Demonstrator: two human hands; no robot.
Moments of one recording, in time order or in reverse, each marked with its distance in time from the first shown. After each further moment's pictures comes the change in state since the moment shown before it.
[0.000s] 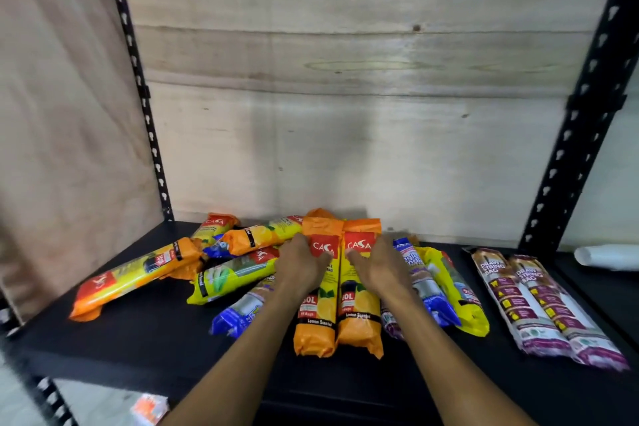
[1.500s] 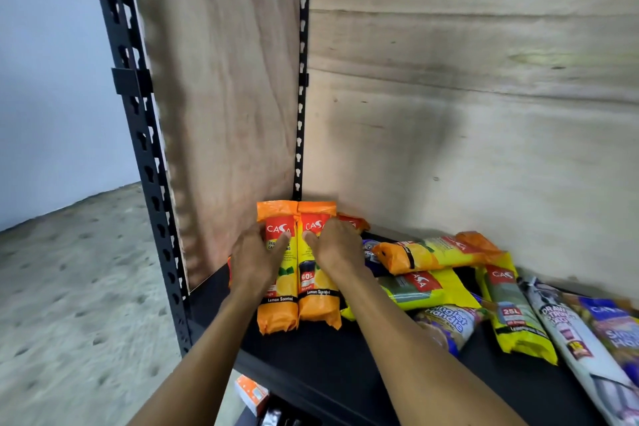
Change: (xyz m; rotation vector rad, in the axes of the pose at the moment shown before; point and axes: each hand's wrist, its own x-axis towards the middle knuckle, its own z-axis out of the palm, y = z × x) left_hand 0.052 -0.200 -0.193 -0.087 0.441 -0.152; right_hand -0.032 -0.248 0.202 -0.028 -0.191 -0.404
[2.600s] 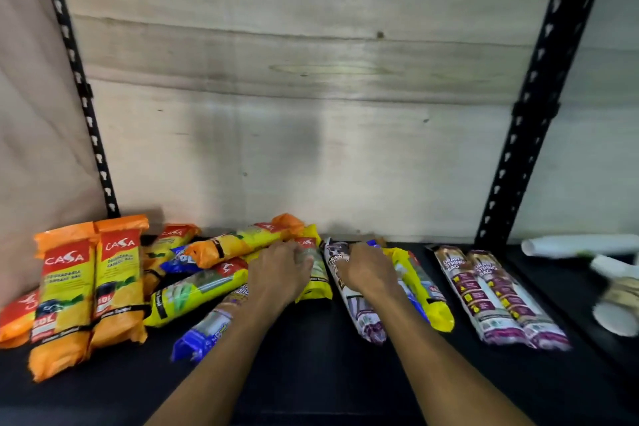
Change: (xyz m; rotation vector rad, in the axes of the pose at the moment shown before) left_hand -0.141 0.150 0.197 0.300 -0.409 0.535; right_hand -0.111 0.239 -0.213 -0.213 0.116 0.460
